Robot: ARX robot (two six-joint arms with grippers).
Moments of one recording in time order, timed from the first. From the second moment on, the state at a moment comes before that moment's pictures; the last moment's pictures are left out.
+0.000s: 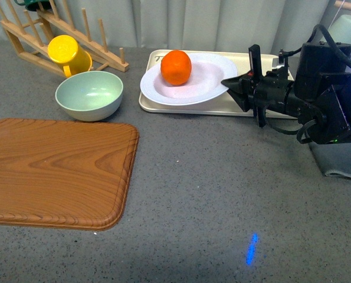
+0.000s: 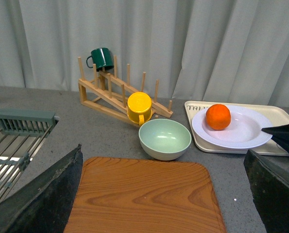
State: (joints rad) left arm 0.00 0.00 0.02 0.00 0.00 0.00; right arm 0.13 2.68 1.51 0.88 -0.63 1.23
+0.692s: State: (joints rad) left arm 0.00 0.00 0.02 0.00 0.00 0.00; right arm 0.13 2.19 1.08 0.68 -0.21 0.43
